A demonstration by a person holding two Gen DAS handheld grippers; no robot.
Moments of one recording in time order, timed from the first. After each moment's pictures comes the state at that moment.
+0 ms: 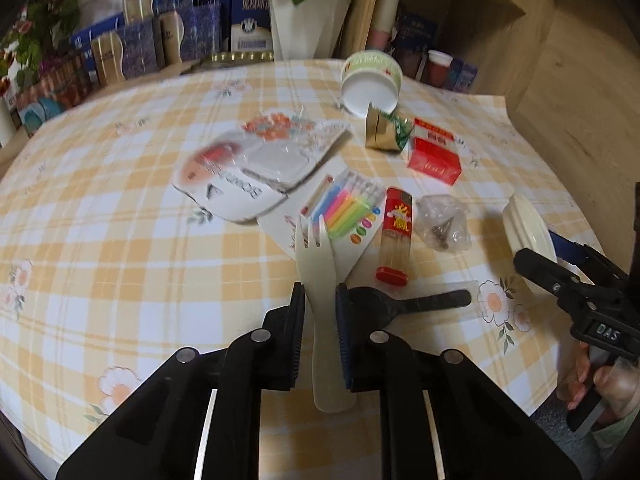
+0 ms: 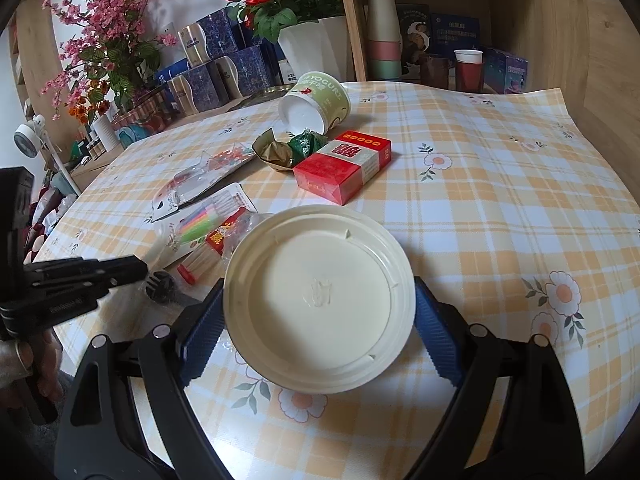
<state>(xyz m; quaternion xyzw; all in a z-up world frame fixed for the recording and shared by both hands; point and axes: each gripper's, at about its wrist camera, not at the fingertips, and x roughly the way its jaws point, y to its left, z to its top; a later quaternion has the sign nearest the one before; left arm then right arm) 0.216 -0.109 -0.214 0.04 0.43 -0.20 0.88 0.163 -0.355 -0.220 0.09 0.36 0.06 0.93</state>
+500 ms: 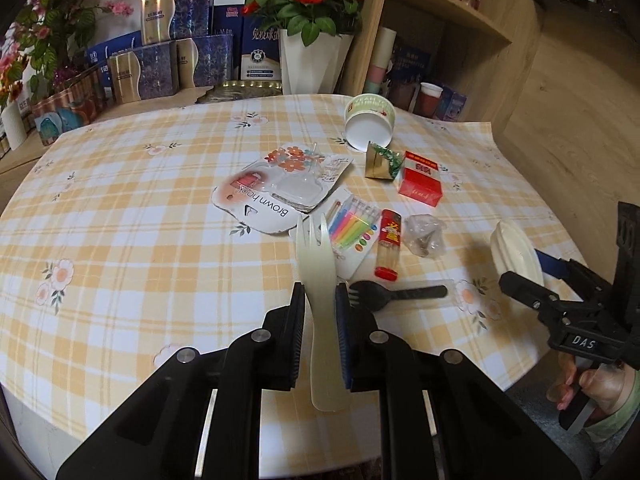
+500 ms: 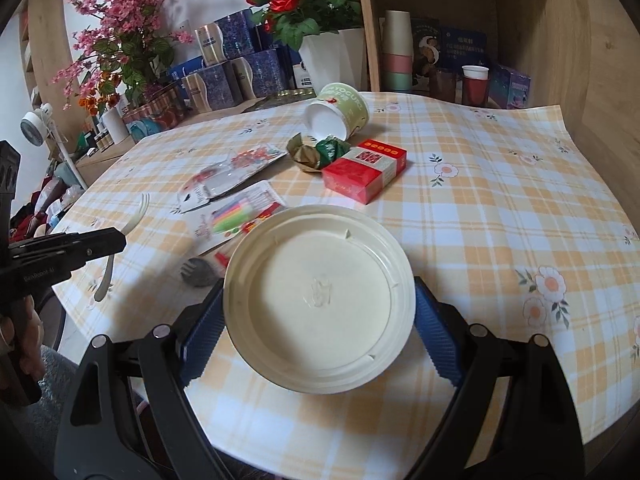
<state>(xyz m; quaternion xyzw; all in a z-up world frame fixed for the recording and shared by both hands) 0.179 -0.074 -0.174 0.01 0.40 -0.20 0.89 0.126 -0.330 -0.198 0.07 0.36 0.06 0.93</state>
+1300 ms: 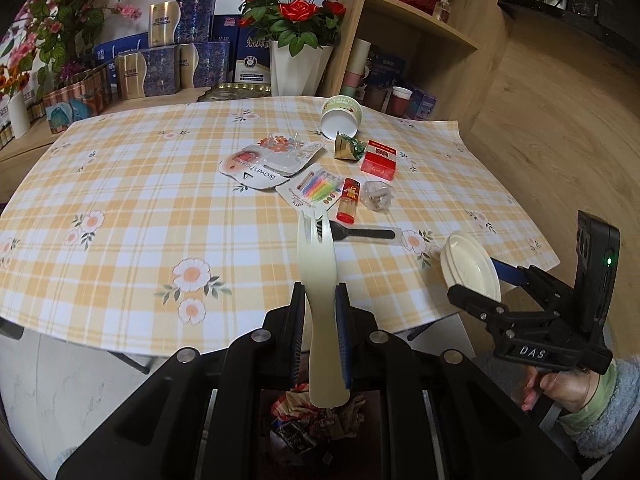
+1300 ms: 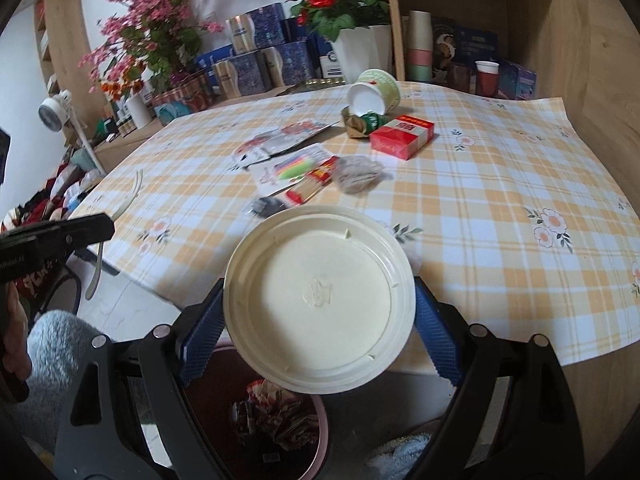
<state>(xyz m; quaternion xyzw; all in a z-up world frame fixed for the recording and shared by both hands) 0.079 -0.041 -0.149 0.00 0.39 -0.23 0.89 0.049 -0.284 -0.197 0.06 0.37 0.09 0.92</state>
